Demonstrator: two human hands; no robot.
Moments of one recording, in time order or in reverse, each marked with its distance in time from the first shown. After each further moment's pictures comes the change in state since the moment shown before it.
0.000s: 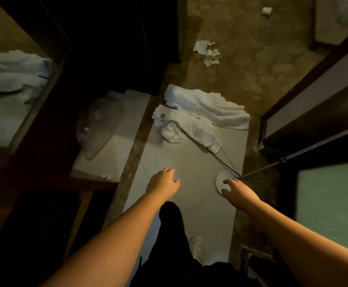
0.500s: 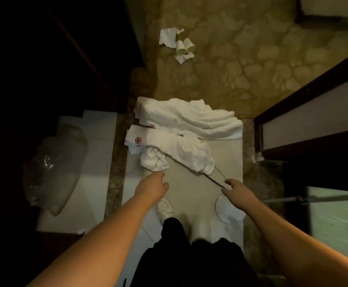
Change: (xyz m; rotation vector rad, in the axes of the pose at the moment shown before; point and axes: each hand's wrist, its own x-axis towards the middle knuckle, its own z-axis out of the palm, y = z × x) left_hand 0.327 0.025 -0.091 0.067 -0.195 0.037; right_hand 0.273 -0.010 -0.100 0.313 -0.051 0.296
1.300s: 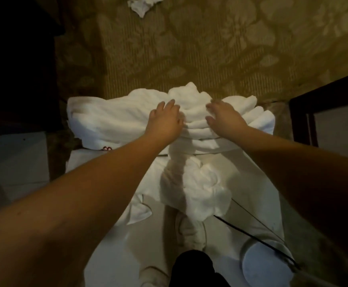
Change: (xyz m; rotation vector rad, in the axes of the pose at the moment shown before) left_hand 0.512 0.126 0.001 0.308 0.237 0.377; right_hand 0.503 -0.072 -0.075 -0.122 0.274 -0.331
